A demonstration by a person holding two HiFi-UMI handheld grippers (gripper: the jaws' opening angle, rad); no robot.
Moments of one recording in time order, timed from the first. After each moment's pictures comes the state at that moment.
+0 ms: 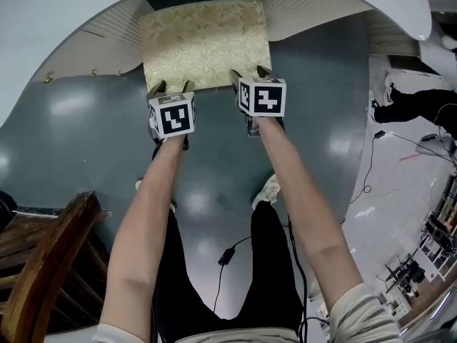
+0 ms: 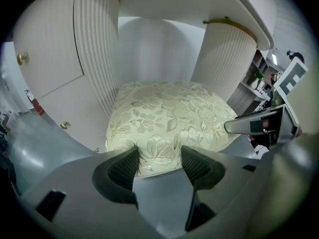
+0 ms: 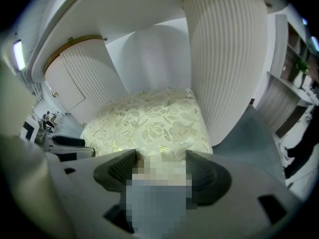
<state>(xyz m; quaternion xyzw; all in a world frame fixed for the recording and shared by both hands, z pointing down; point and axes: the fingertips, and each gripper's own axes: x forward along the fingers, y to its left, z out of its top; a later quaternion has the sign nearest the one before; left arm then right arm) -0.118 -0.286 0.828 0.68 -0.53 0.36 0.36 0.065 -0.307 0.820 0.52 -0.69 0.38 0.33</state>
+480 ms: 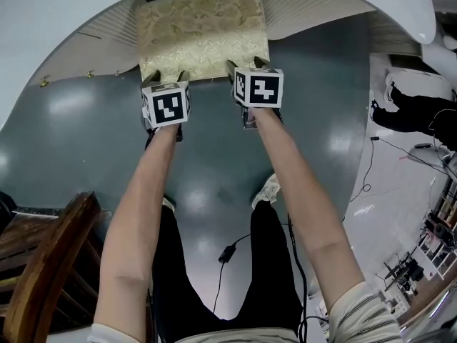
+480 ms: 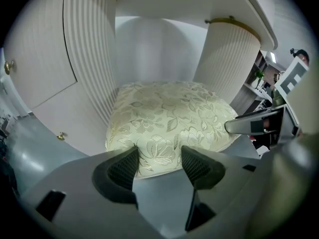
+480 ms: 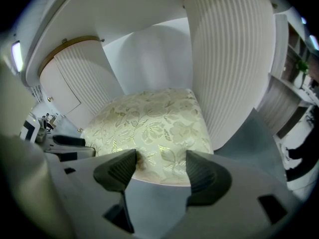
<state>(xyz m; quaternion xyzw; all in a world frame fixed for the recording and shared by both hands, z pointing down) -0.127 -0.318 0.825 0.68 -0.53 0.36 0.35 0.056 -0.336 0.819 0.53 -0.69 0.38 0.32</state>
